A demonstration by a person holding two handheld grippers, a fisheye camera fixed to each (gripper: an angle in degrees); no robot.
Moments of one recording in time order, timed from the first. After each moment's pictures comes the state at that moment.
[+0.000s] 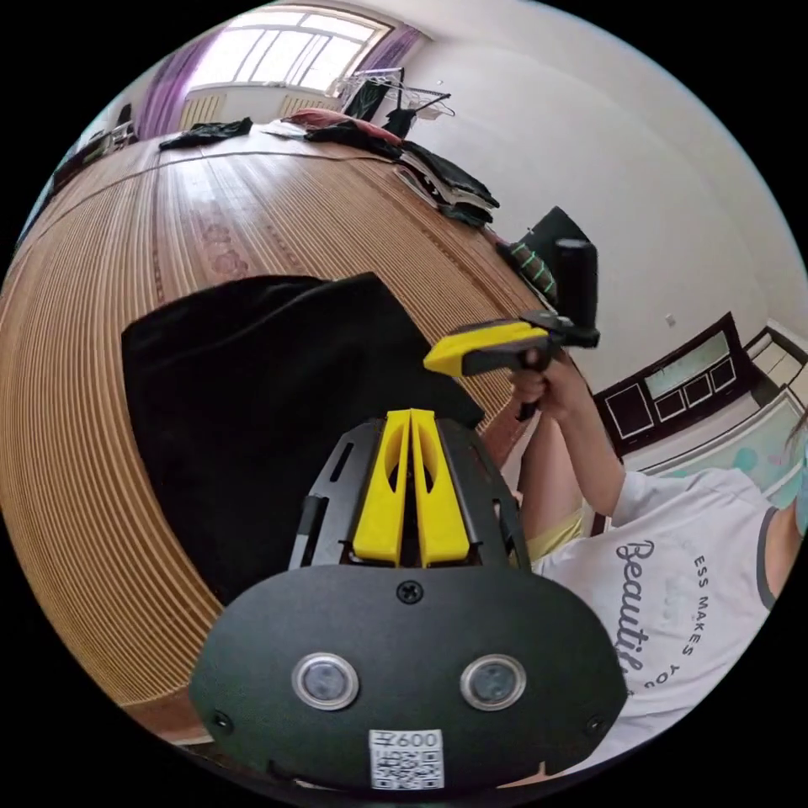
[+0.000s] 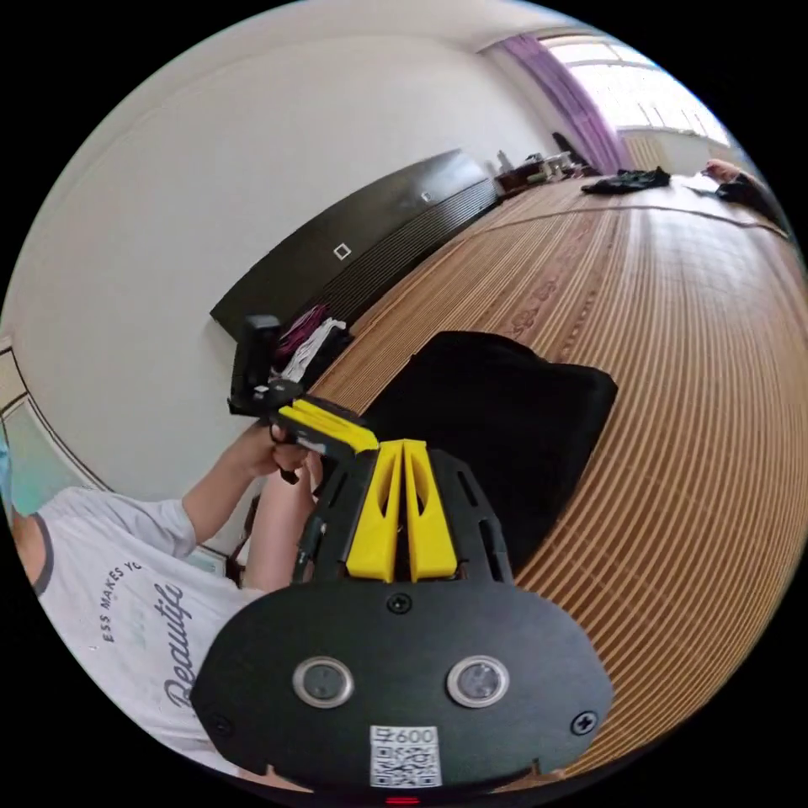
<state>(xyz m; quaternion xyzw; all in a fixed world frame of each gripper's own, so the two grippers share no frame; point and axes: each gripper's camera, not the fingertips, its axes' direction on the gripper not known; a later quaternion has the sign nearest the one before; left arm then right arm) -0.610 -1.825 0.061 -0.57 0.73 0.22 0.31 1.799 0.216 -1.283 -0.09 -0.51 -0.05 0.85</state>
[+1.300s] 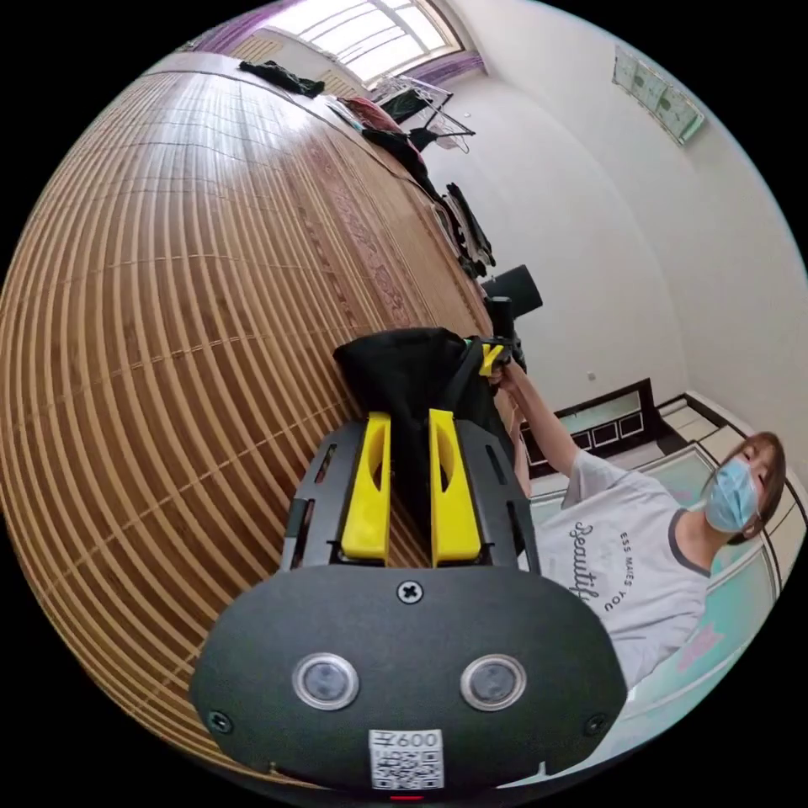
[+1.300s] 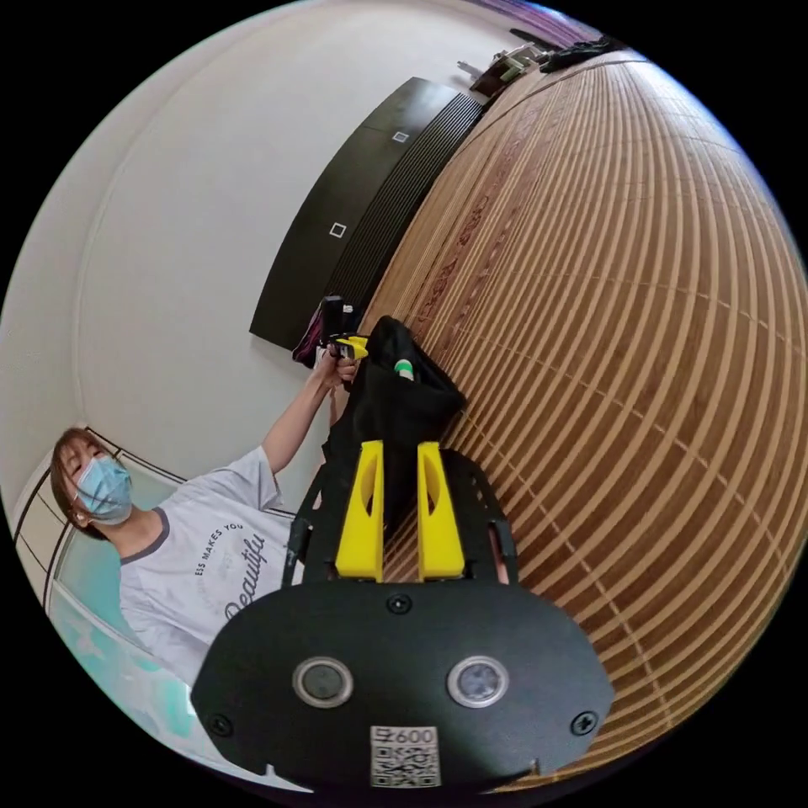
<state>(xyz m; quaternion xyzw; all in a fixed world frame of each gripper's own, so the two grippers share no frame) -0.558 -1.569 0.386 -0.65 0.73 0.07 0.21 1.765 -0.064 -1.184 -0.23 -0.64 -0.01 0.73</state>
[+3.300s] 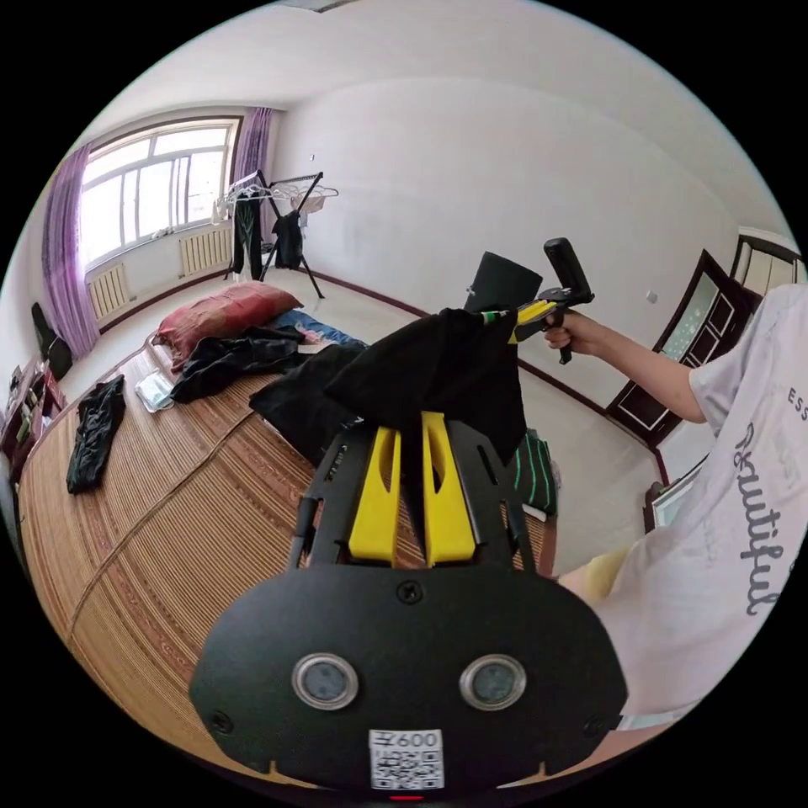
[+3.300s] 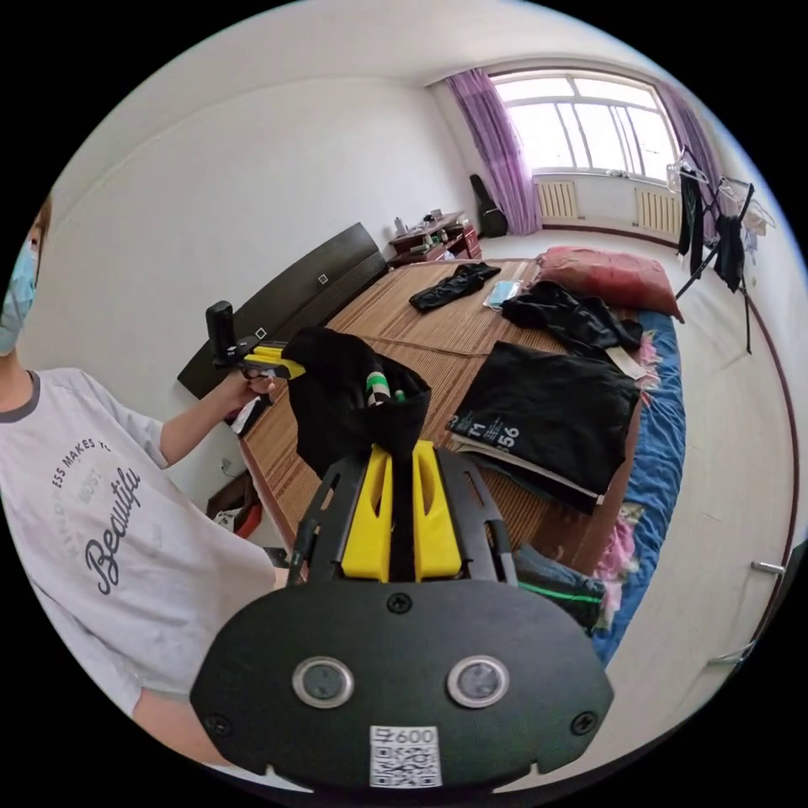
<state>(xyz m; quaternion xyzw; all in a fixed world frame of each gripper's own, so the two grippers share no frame) -0.185 -1.348 -0.562 -0.38 0.83 0.22 0.34 1.980 -0.665 -1.769 -0.08 -0.38 -0.04 0.92</state>
